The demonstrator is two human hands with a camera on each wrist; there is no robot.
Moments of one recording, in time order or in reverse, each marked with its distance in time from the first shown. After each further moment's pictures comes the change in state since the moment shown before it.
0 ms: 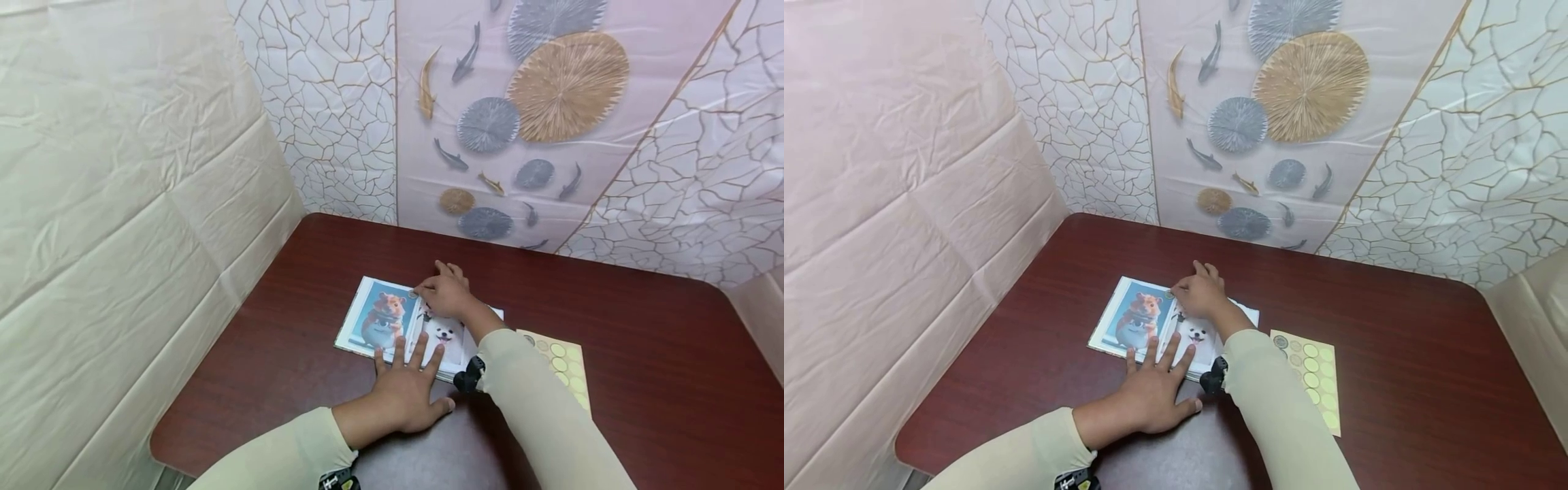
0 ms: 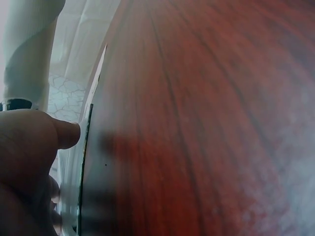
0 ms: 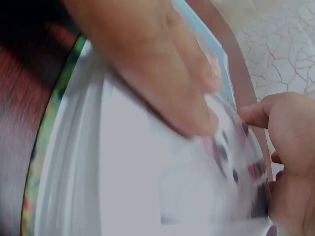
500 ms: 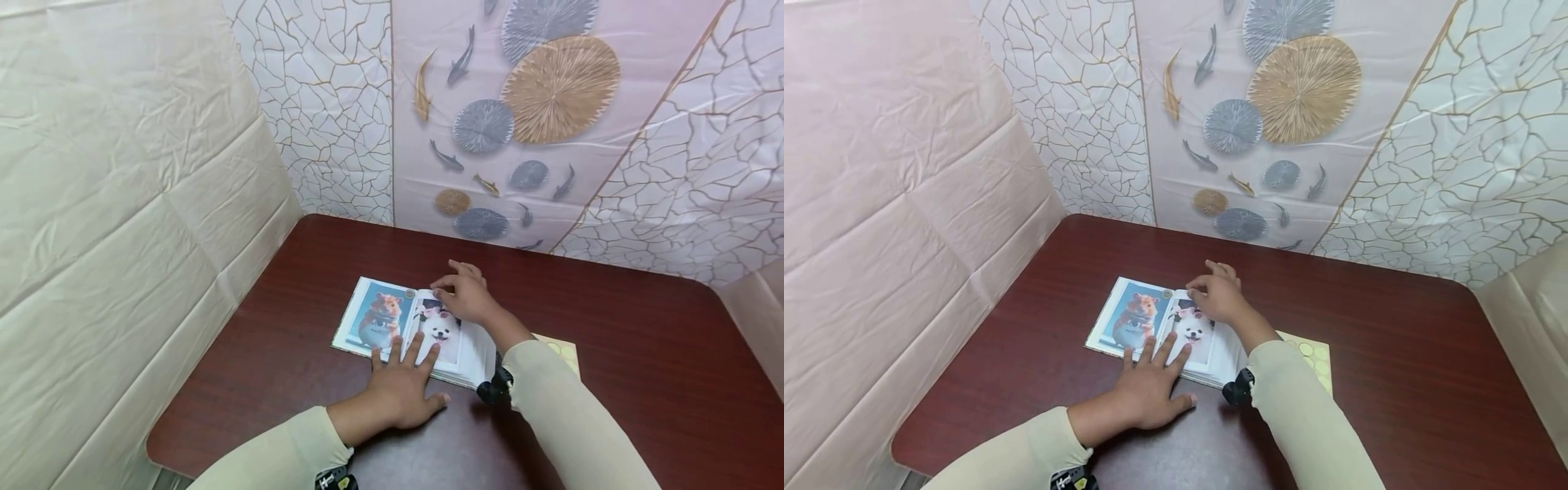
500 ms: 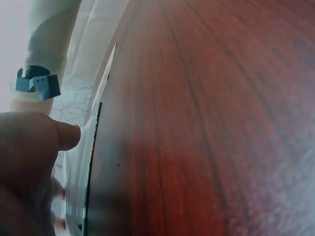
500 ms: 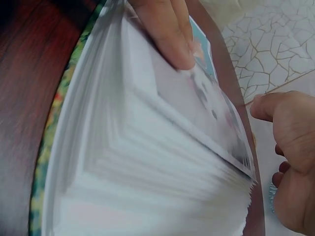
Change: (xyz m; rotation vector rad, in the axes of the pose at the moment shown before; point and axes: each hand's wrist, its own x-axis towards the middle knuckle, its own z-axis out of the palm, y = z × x) left_hand 0.001 -0.002 -0.003 -0.023 -0.016 -0.016; right_hand -0.031 0.021 -0.022 0.016 0.140 -0.083
